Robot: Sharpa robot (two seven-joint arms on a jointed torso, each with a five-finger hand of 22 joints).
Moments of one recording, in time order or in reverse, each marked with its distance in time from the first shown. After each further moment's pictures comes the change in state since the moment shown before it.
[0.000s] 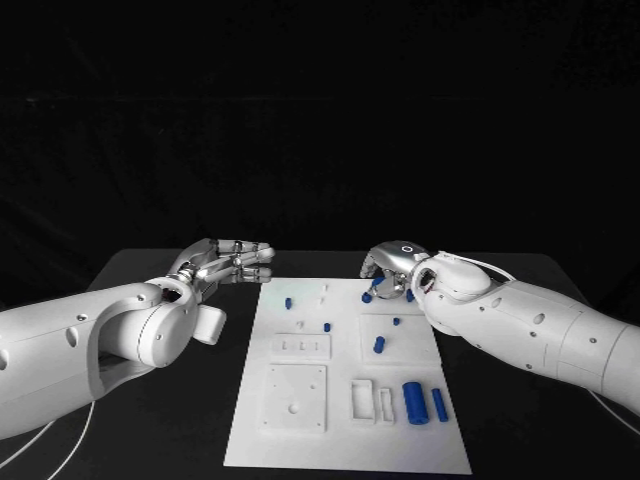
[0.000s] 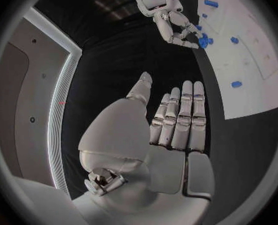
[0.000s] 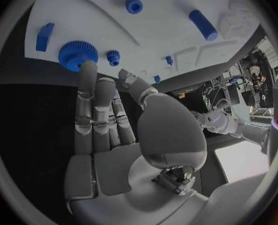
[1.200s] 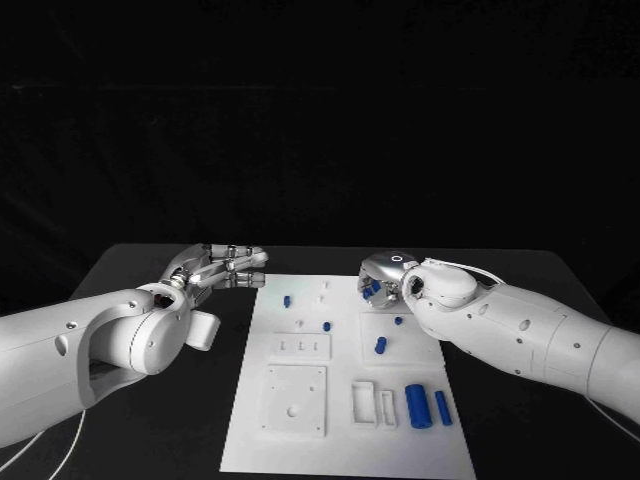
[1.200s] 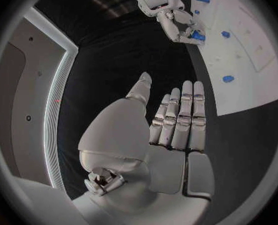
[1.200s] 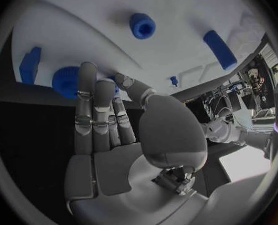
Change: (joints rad) left arm 0.004 -0.001 0.003 -0.001 -0.004 0.000 -0.004; left_hand -0.001 -0.009 0.014 0.009 0.000 -0.017 0.005 0.000 0.000 -0.018 0.004 0.000 0.000 0.000 0.000 0.000 0.000 0.000 0.000 0.000 0.004 -0.001; right arm 0.001 0.018 -0.004 -0.014 -0.056 0.080 -0.035; right_hand -0.014 -0.002 0.197 0.002 -0.073 0.048 -0.008 0.000 0.001 0.072 -0.018 0.000 -0.001 -0.010 -0.004 0.024 -0.018 0.004 0.001 -0.006 -0.012 0.147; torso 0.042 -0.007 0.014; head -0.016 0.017
